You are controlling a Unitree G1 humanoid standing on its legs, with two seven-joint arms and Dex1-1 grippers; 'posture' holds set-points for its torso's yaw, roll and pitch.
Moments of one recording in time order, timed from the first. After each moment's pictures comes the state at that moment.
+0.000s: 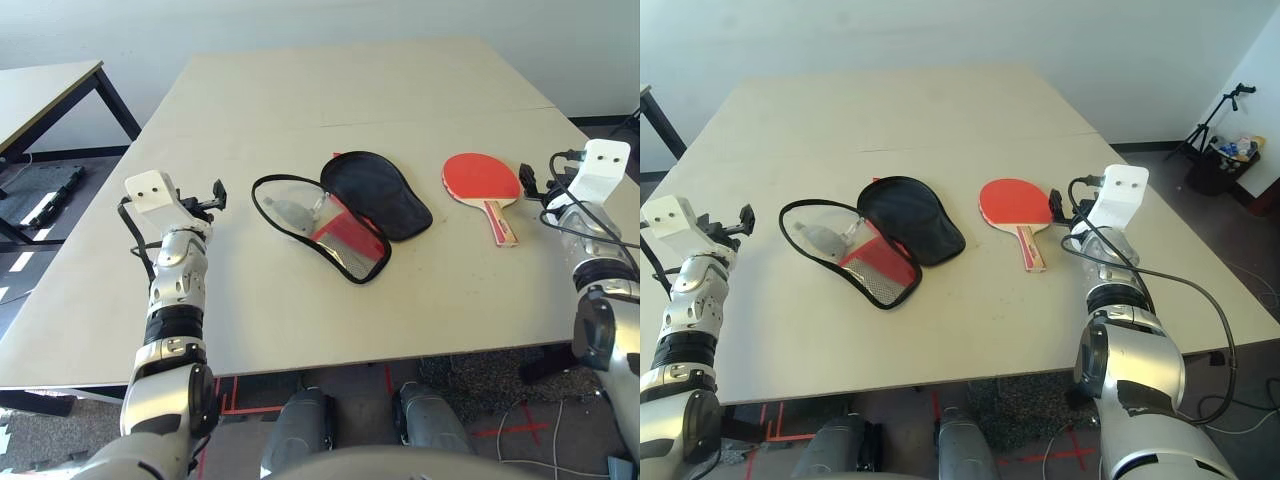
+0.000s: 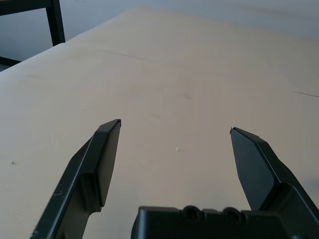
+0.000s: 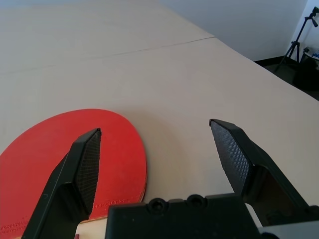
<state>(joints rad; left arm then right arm) -0.50 0.36 0.38 0.63 -0.23 -0.04 -0.08 -0.85 -0.55 -0.29 1.22 0.16 -0.22 0.27</state>
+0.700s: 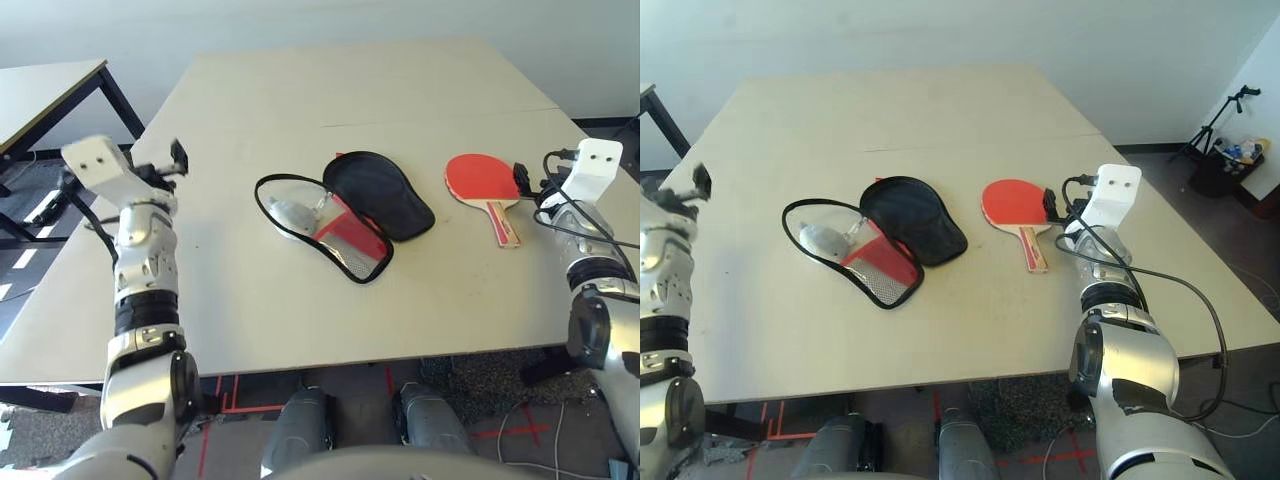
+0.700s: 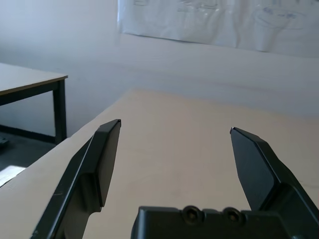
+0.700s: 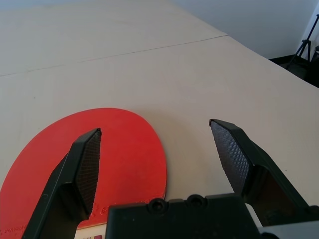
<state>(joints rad) -0.61 0.44 0.37 0.34 -0.29 0.10 -0.14 -0.85 -0.52 -0.29 1.22 0.16 -0.22 0.27</state>
